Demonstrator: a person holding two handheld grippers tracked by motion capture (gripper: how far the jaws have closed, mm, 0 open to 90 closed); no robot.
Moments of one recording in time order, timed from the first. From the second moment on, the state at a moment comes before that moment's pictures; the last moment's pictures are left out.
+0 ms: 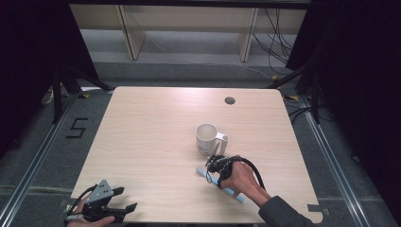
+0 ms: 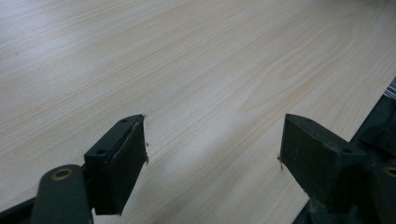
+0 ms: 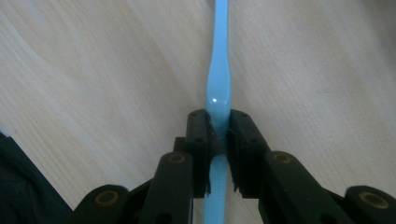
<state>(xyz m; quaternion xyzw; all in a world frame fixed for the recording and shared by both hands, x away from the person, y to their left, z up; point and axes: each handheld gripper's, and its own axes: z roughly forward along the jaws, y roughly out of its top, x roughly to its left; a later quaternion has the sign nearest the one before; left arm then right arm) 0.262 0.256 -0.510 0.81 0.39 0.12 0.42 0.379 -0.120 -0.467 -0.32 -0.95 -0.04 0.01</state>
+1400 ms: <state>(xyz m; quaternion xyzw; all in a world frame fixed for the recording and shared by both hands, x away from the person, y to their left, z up) 0.263 0.259 -0.508 0.82 0.38 0.12 0.42 0.383 -0.143 -0.423 -0.31 -0.92 -0.24 -0.03</state>
